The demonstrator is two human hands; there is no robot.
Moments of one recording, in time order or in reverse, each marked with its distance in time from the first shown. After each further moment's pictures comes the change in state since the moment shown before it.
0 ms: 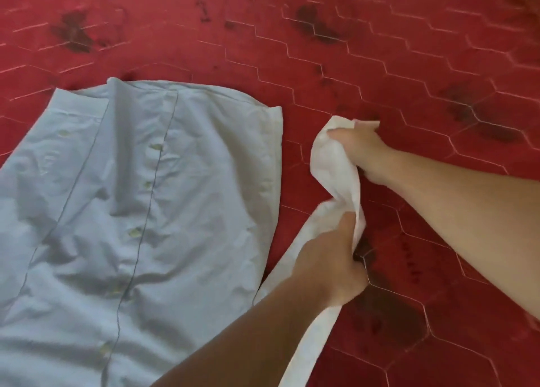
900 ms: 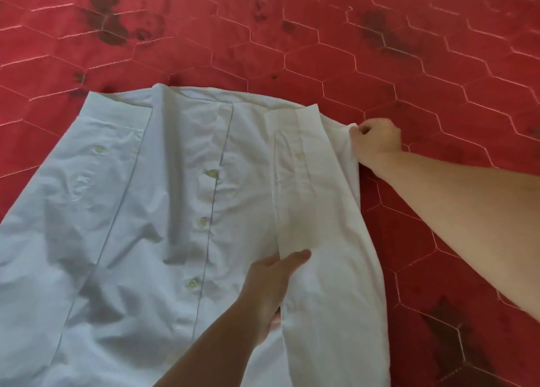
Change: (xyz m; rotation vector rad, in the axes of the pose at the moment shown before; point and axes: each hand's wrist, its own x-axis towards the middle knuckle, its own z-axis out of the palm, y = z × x) left_hand -0.015 -0.125 -0.148 -1.097 0.059 -0.631; right_hand 0.128 -0.042 0.103 -0.499 0.451 -0.215
